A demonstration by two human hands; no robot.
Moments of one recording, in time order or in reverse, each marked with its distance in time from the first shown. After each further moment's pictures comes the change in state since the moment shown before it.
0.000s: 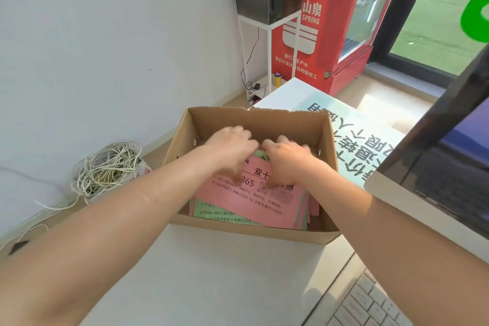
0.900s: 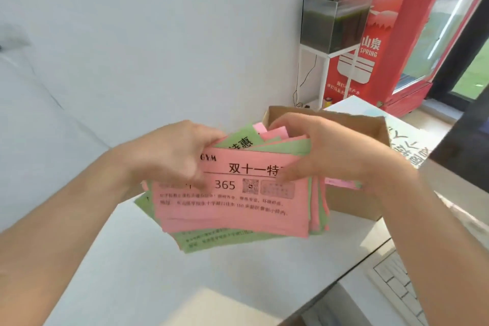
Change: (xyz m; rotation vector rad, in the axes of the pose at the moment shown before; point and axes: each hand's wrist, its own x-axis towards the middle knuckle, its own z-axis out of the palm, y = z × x) left_hand -0.340 -0.019 -0.055 -0.700 0.109 -0.308; right_hand -0.201 -0.129 -0.078 0.653 0.003 -0.432
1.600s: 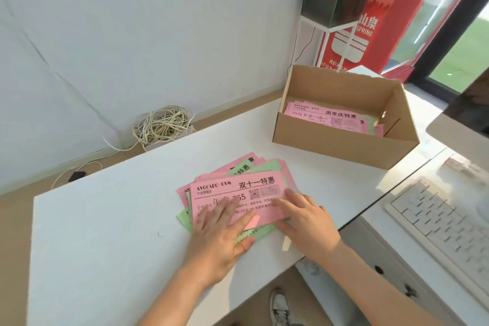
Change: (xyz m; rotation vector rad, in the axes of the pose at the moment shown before) left_hand -0.100 -0.101 0.278 0.156 0.113 -0.093; right_hand -0.033 0.099 0.257 -0.603 0.179 0.133
